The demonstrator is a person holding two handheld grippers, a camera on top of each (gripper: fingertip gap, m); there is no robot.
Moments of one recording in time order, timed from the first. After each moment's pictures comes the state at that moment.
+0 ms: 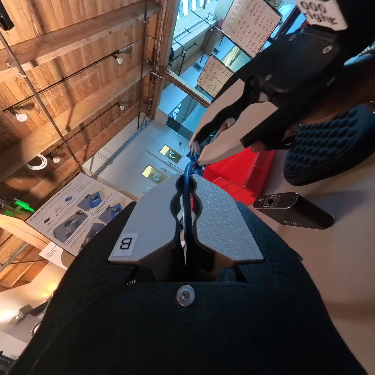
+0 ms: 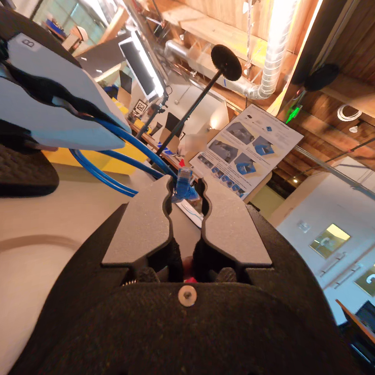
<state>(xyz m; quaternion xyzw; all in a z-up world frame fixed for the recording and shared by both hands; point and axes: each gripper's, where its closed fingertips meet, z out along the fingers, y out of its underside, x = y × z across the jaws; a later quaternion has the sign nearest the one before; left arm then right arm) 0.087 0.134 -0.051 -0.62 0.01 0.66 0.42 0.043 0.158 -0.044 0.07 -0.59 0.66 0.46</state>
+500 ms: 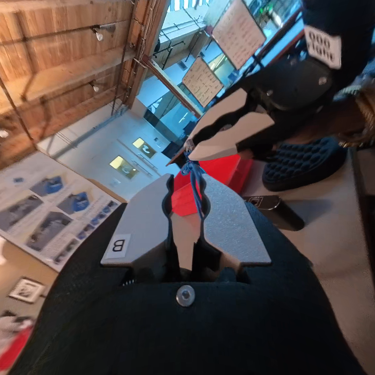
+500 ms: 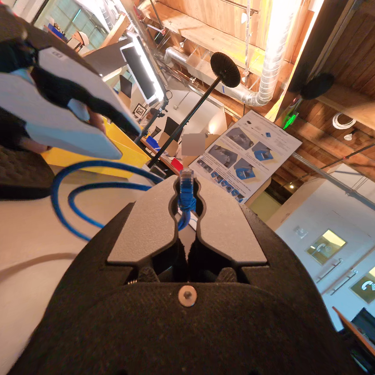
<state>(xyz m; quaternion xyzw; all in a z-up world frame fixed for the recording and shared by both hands) 0.083 0.128 -0.057 -0.65 -0.03 0.58 0.49 0.042 0.151 -0.045 0.08 -0.58 0.66 0.47</state>
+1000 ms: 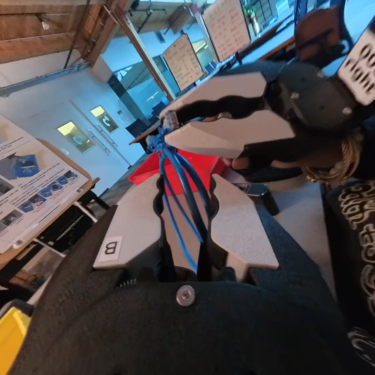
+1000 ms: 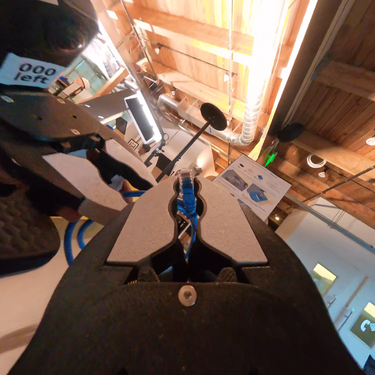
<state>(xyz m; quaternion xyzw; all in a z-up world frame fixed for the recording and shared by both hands) 0.075 0.102 -0.067 -0.70 -0.11 0.47 0.53 0.089 0.097 -0.015 0.12 -0.50 0.70 0.49</state>
